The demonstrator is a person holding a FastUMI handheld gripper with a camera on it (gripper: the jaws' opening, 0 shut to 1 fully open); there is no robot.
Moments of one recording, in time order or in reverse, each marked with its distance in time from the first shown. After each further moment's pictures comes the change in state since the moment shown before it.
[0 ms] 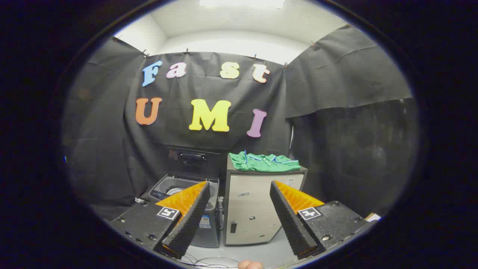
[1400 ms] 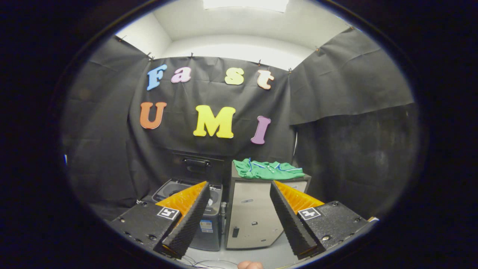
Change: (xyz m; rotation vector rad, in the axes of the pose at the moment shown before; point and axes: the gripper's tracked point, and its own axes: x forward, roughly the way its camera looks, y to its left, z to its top) arm 0.004 0.011 0.020 -0.016 -0.039 0.018
